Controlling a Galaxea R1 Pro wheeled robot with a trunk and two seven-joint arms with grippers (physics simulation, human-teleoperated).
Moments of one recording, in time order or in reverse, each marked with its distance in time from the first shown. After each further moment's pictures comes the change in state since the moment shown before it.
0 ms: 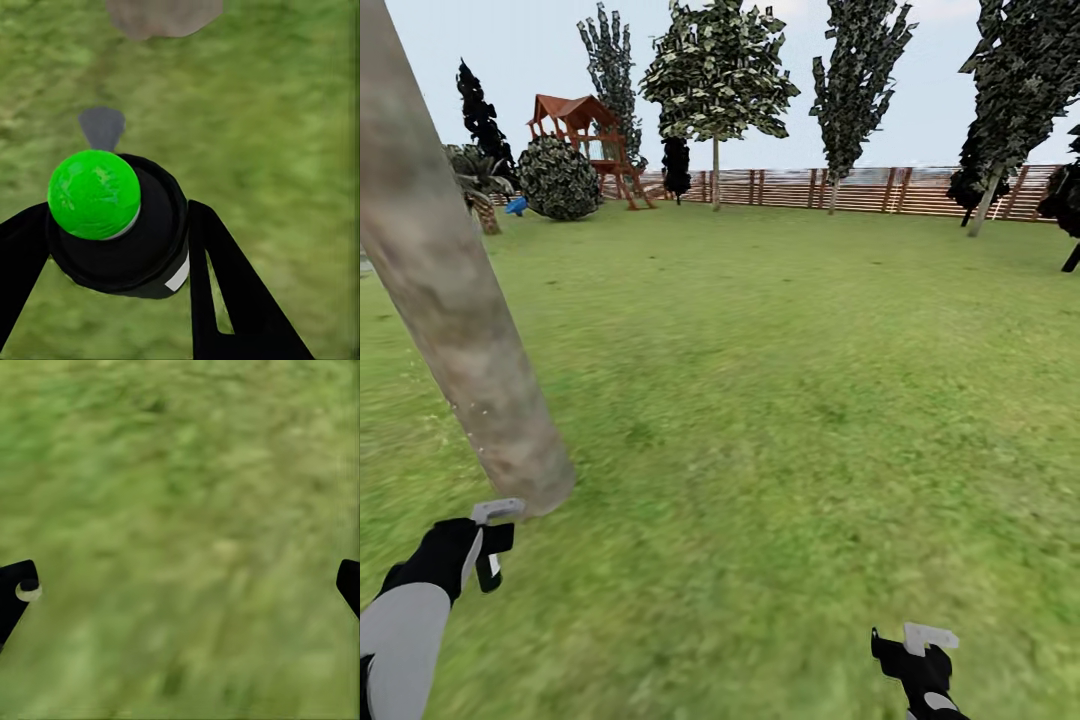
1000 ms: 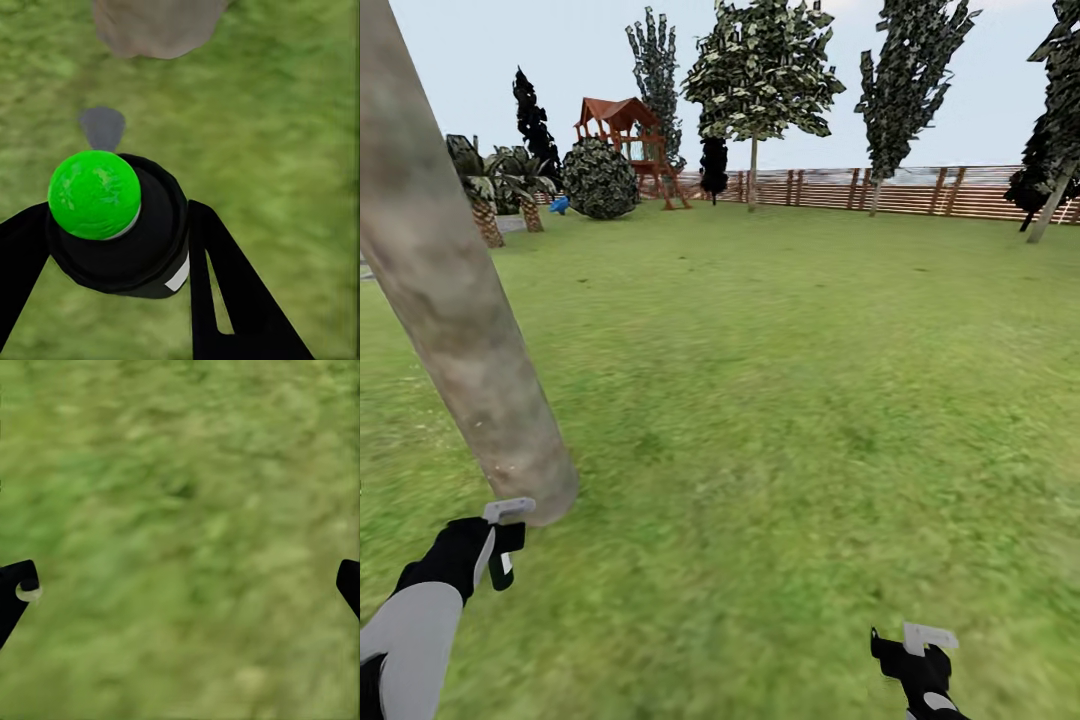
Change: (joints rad) left arm 0.000 -0.033 -0.005 -0.003 0.008 -0.002 0.014; right arm 0.000 0.002 0.000 0.000 0.000 0.000 0.000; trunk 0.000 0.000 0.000
